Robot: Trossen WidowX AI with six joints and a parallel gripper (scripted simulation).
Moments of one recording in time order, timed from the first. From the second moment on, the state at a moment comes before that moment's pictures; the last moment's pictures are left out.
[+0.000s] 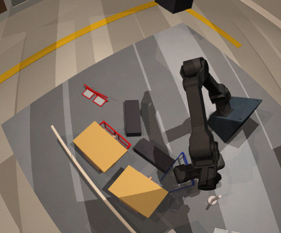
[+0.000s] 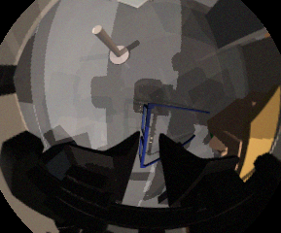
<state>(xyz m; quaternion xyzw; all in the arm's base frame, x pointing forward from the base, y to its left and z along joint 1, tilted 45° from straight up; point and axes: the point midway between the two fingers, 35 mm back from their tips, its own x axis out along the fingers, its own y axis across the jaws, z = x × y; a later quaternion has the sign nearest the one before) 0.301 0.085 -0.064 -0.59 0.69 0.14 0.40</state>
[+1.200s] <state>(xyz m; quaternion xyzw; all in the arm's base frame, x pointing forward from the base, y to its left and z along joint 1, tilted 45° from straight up) 0.299 0.050 -0.102 -0.59 0.69 0.13 0.40</state>
